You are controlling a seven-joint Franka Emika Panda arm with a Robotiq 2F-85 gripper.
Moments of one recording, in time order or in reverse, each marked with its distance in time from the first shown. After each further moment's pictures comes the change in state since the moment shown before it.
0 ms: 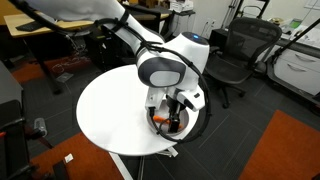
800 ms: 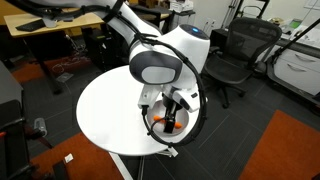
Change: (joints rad) arm 0.001 -0.093 -0.011 -0.108 0.033 0.001 0.000
